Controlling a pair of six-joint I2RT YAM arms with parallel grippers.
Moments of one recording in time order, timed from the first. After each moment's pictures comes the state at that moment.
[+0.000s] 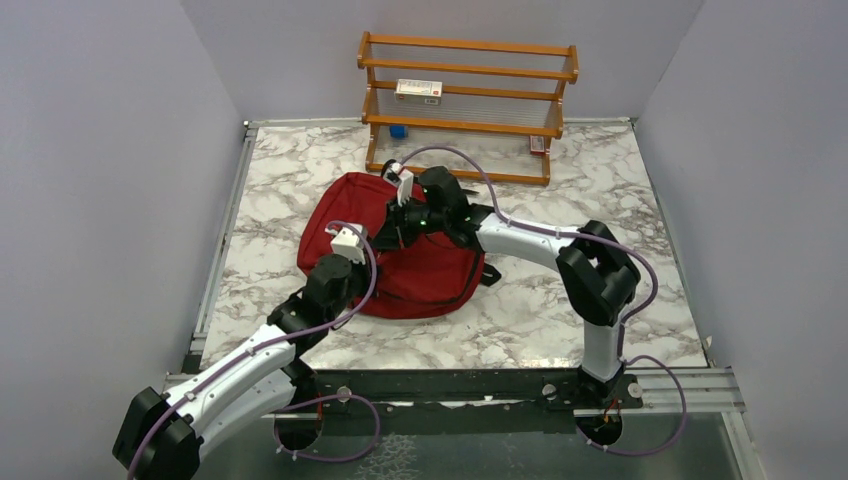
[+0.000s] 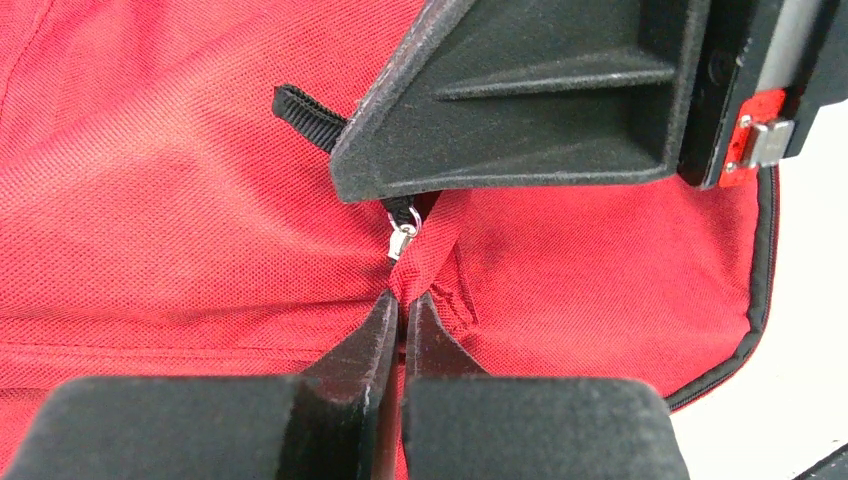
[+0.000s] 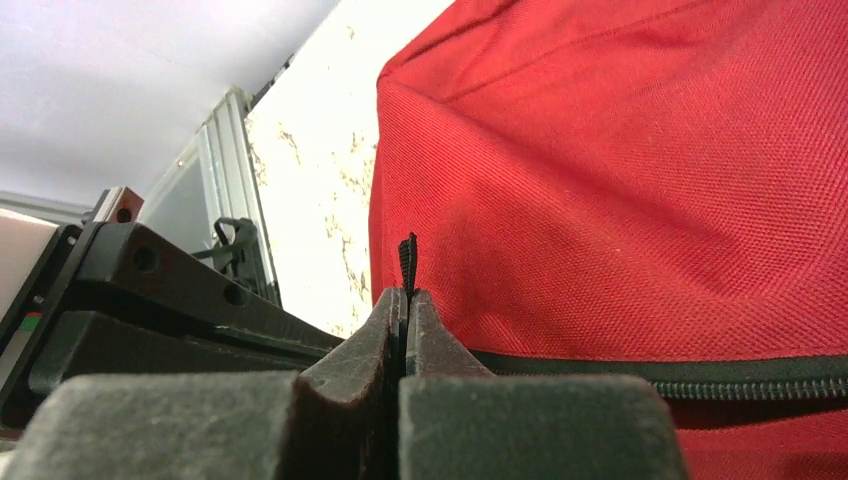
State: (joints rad) left arm -0.66 0.78 0.35 0.01 -0.17 -0.39; right arm 0.81 1.93 1.36 0.13 -0.59 0.39
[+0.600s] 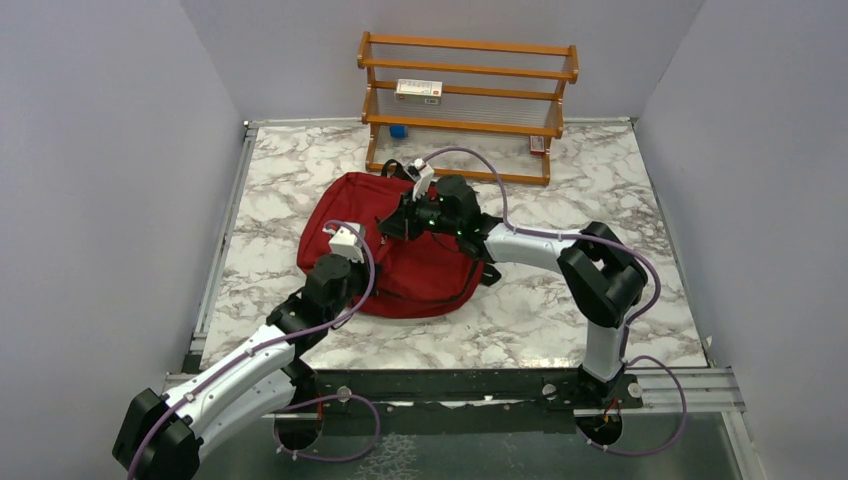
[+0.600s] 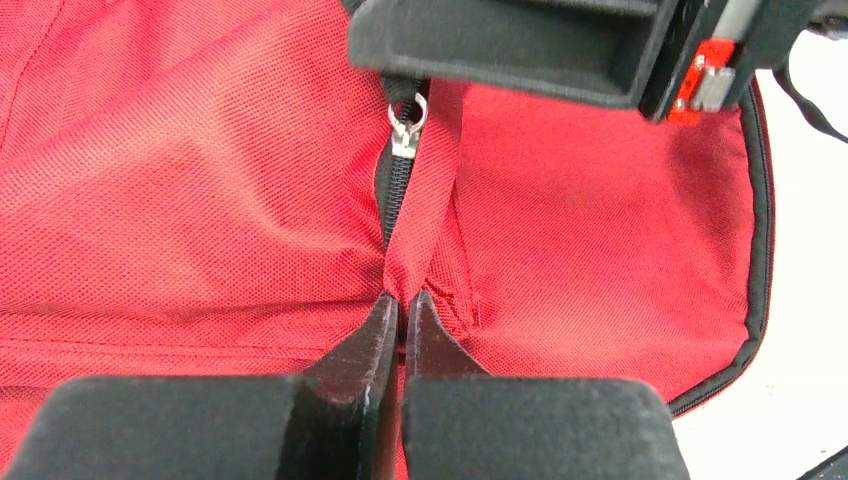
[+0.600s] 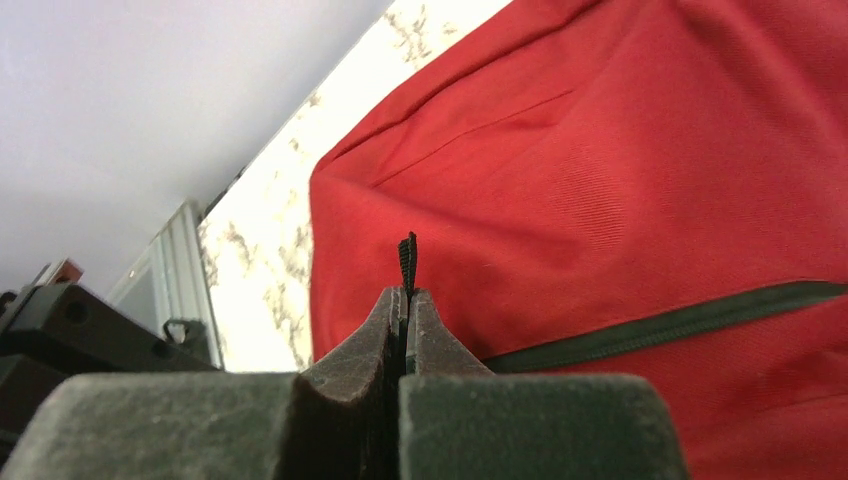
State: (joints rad) left arm -0.66 0.76 0.35 0.02 -0.17 -0.41; right arm 0.79 1.89 1.19 0.46 -0.40 0.46
